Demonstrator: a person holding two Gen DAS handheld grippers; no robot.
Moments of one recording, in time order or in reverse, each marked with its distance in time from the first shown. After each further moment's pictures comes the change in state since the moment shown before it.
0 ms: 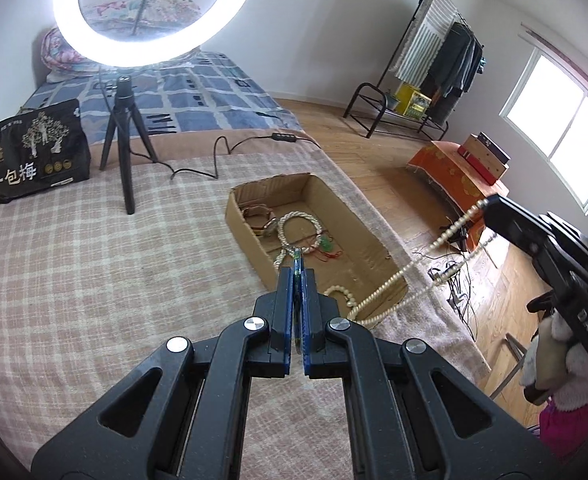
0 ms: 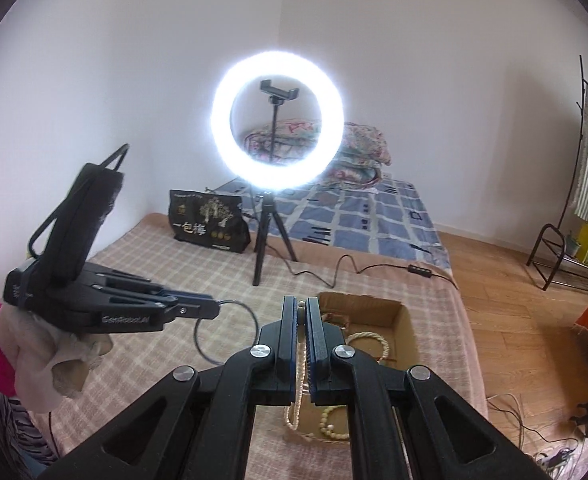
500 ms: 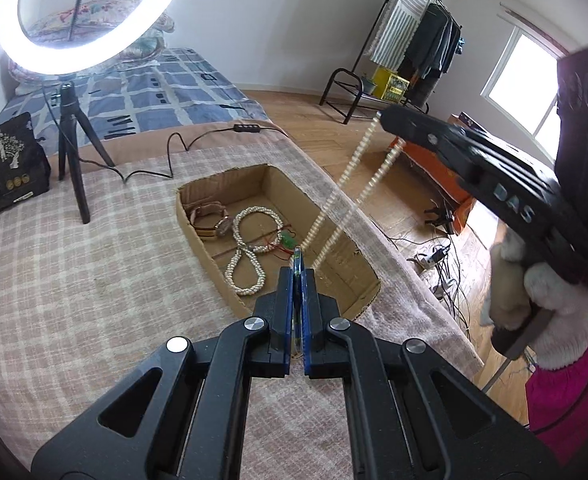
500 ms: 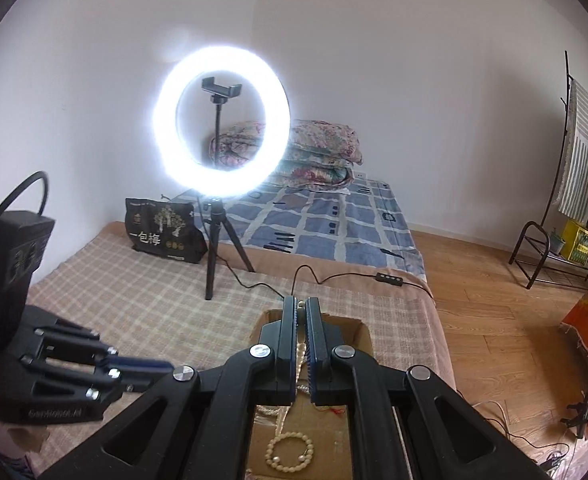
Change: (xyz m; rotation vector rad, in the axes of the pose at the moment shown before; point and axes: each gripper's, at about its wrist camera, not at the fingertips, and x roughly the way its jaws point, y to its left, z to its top) left arm 0.036 -0.046 0.002 0.066 0.041 -0.050; right arm 0.048 -0.055 0.019 0.026 0.003 -0.071
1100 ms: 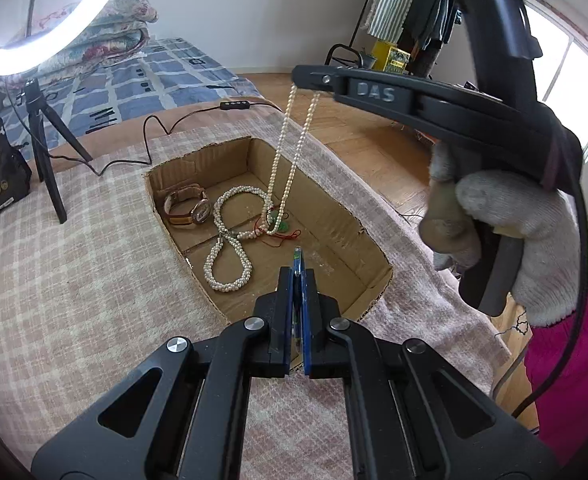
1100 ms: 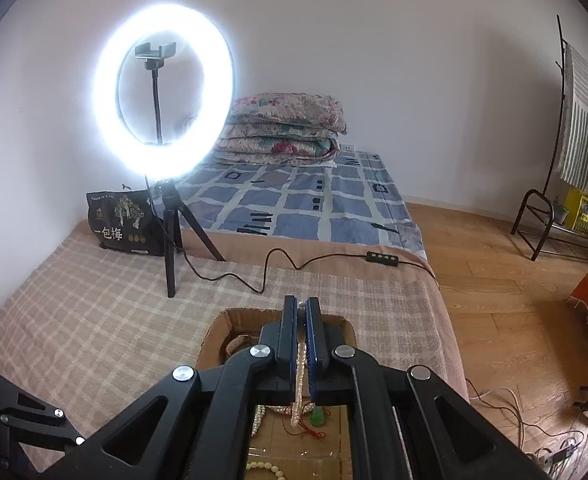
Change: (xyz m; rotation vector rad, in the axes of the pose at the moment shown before) left arm 0.058 -0.027 -0.012 0.077 0.059 0.056; right arm 0.087 -0.047 -0.013 0.083 0.089 0.004
